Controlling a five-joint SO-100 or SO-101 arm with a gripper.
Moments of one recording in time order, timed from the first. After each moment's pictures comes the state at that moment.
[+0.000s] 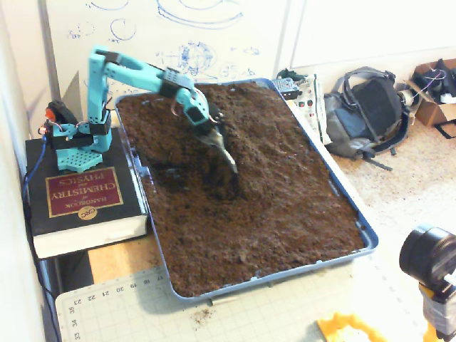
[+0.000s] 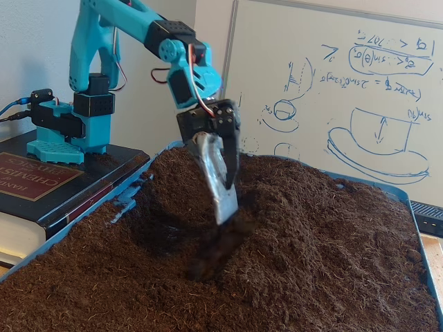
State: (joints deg) arm 19.2 91.8 113.9 29.4 -29.4
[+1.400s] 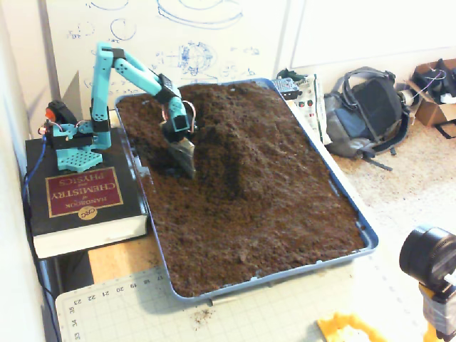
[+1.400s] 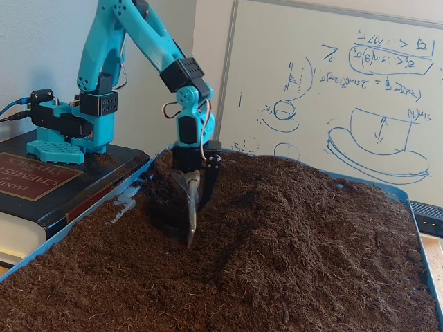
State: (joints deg) arm 4.7 75.1 120.4 27.8 -26.4
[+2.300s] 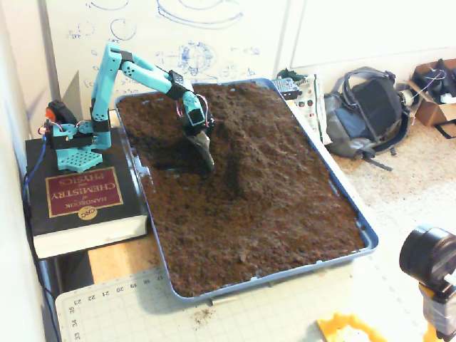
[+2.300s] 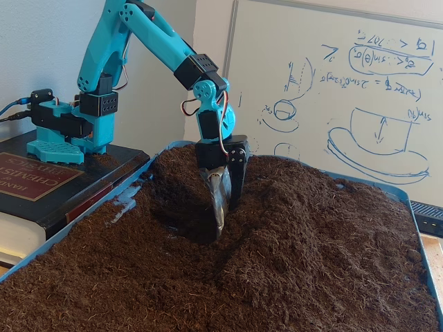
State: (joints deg) arm 4.7 72.9 109.2 27.8 -15.9
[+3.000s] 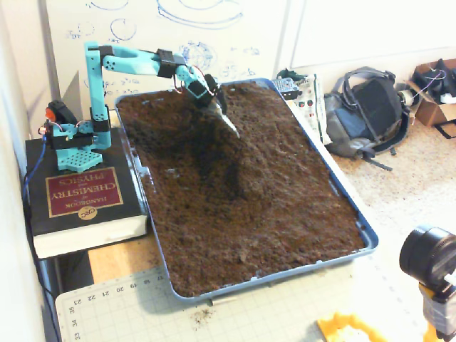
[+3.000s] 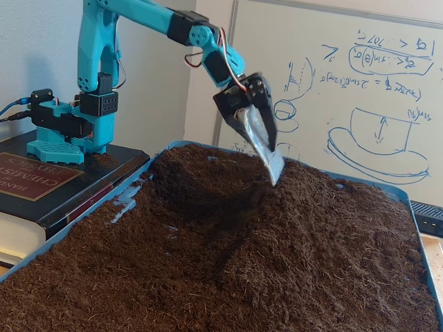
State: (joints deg) arm 3.9 90.9 102.0 27.7 -10.3
